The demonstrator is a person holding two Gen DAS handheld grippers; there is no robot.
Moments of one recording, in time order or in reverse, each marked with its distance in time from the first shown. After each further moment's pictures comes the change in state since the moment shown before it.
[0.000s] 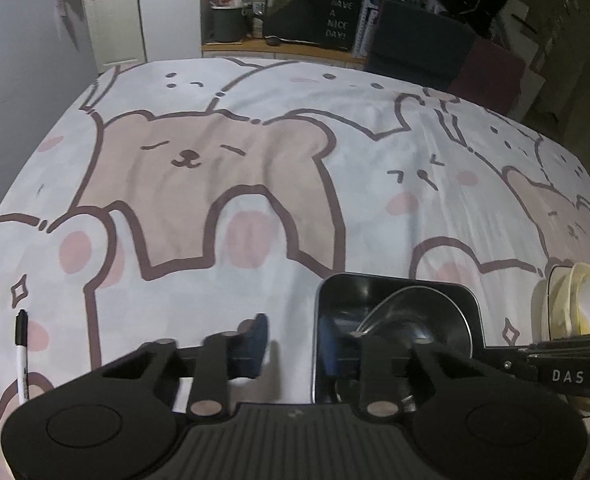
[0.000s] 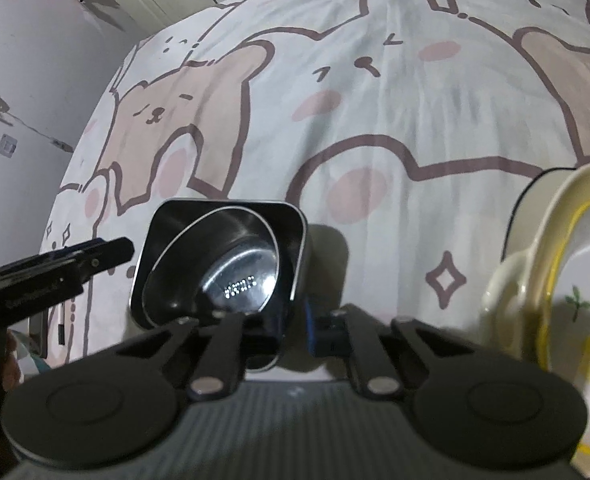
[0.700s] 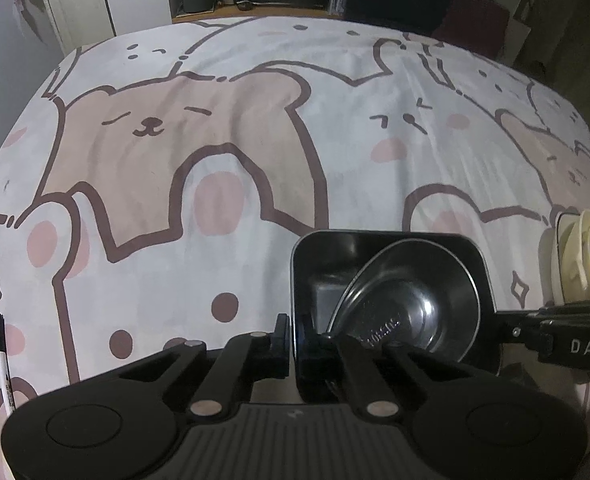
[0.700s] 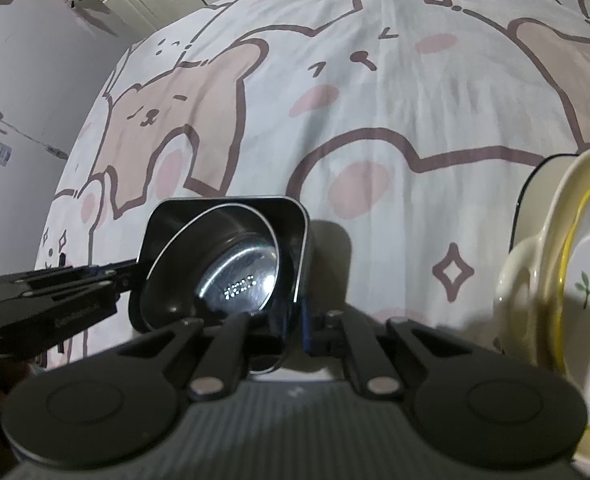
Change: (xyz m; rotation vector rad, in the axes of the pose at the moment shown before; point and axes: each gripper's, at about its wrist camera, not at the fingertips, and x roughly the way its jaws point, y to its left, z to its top) left arm 0.031 -0.016 -0.003 0.094 0.126 -0.009; right arm 0.006 0.000 -0.002 0.032 -0.004 -0.007
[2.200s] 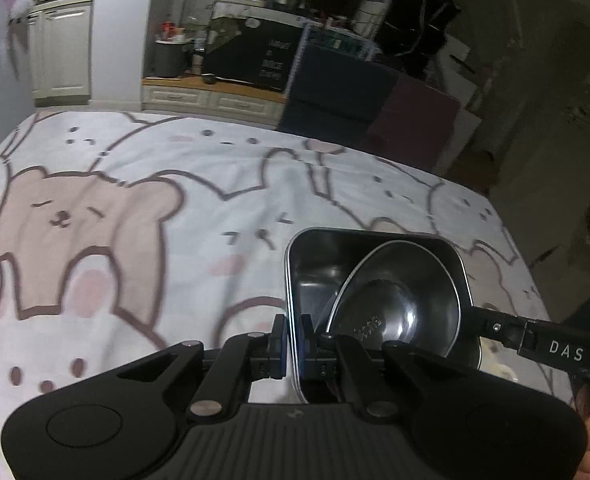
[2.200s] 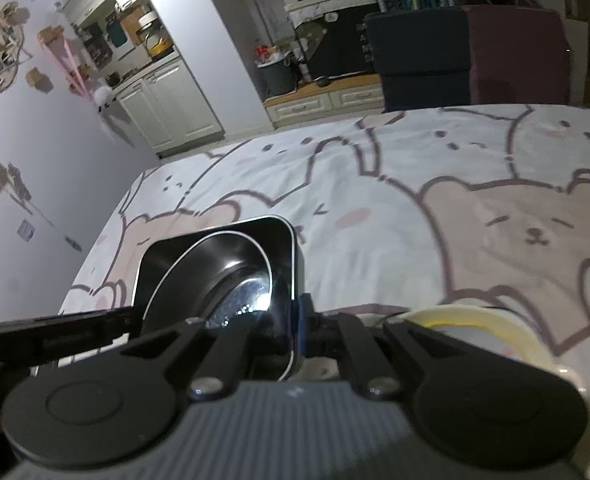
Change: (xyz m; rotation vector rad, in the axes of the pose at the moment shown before) left arm -0.081 -0.115 0.032 -0.101 -0.259 -0.191; right arm -0.135 -0.075 0.015 -0.056 -0.384 0.003
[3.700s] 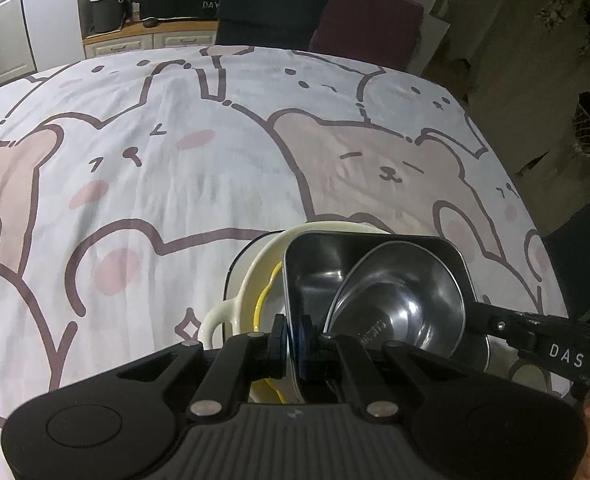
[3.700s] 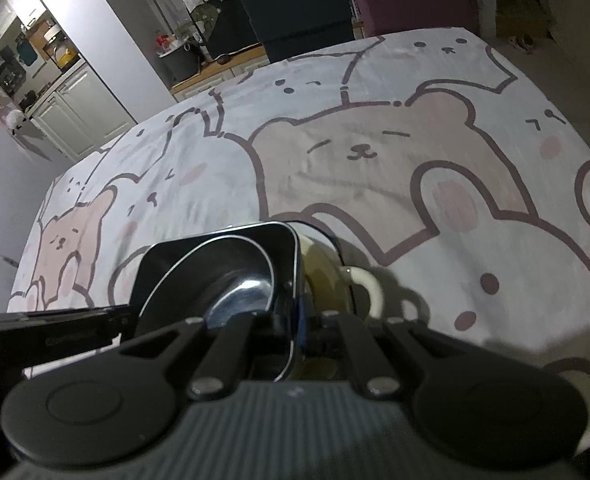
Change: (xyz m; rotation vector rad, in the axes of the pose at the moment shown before) left arm 0.073 -0.121 -0.042 0.128 0.238 -0.009; right arm -0.056 -0.138 -0.055 0.190 0.093 -0.170
